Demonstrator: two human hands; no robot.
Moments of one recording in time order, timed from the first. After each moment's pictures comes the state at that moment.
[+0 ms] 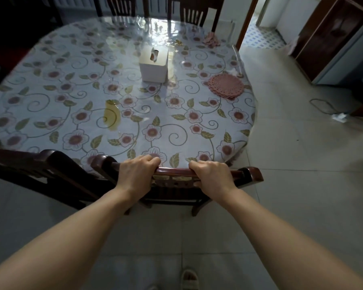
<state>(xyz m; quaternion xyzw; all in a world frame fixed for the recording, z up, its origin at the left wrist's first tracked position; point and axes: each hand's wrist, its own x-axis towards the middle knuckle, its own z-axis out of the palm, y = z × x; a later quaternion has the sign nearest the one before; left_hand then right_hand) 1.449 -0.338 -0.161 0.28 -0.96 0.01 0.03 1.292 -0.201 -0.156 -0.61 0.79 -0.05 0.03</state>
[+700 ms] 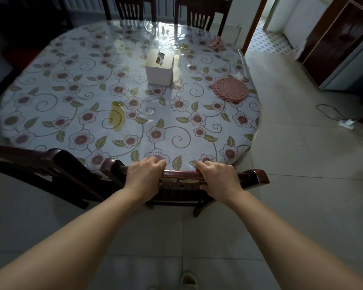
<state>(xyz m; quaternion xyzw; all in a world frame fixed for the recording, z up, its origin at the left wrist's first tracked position) 1.443 -0.329 -0.157 0.29 -0.96 -0.03 0.01 1.282 -0.198 -0.151 -0.61 0.79 -0.03 0.03</state>
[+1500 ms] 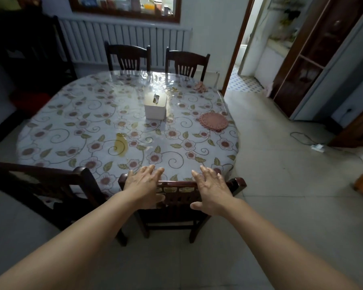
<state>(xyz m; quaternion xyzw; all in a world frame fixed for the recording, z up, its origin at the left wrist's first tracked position) 1.481 -0.309 -0.080 0.30 -0.94 -0.10 -0.11 1.338 -0.161 -0.082 -0.52 0.84 0.03 0.16</state>
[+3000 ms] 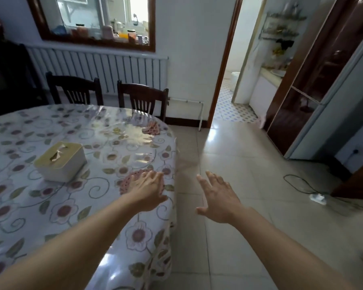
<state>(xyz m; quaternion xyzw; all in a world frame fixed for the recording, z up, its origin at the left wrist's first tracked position) 0.908 -0.339 -0.060 0.36 -0.92 -0.13 -0.06 0.762 -0.189 -0.049 -0.54 0.84 -0.01 0.12</state>
